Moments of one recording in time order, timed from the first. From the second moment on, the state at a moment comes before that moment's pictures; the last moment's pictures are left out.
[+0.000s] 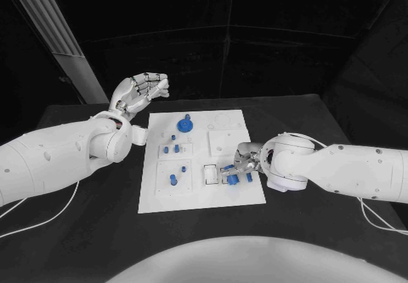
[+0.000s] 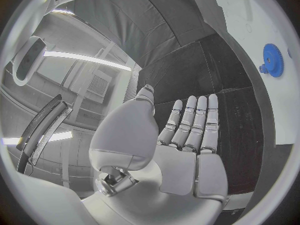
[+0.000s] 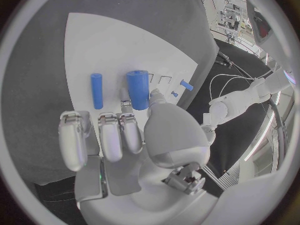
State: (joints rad) left arm 1.26 -0.68 -0.23 1.23 -0.11 -0.33 0.68; left_hand 1.26 0.02 -0.10 0.29 0.28 0.50 0.16 0.47 0.07 0.57 0.23 0.58 0.07 0.42 0.21 0.78 0.22 0.15 0.55 0.29 0.20 0.81; right arm 1.13 -0.85 -0.14 1.74 -1.16 -0.09 -0.65; right_hand 1.20 0.08 -0.14 0.24 0.18 0.83 0.17 0.40 0.24 1.47 0.11 1.57 1.31 1.47 0.04 1.57 1.31 0.01 1.47 0.15 1.57 1.31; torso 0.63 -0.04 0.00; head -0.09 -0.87
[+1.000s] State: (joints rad) left arm 1.26 -0.68 -0.23 1.24 -0.11 -0.33 0.68; left_hand 1.26 0.02 -0.10 0.29 0.28 0.49 0.16 0.47 0.07 0.57 0.23 0.58 0.07 0.42 0.21 0.78 0.22 0.15 0.55 0.29 0.20 0.81; right arm 1.11 -0.94 -0.15 1.79 -0.93 -0.29 -0.49; right_hand 1.41 0.10 -0.02 0.18 0.19 0.94 0.20 0.27 0.14 1.46 0.06 1.57 1.31 1.47 0.02 1.57 1.31 0.01 1.46 0.12 1.57 1.31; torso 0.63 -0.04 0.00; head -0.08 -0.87
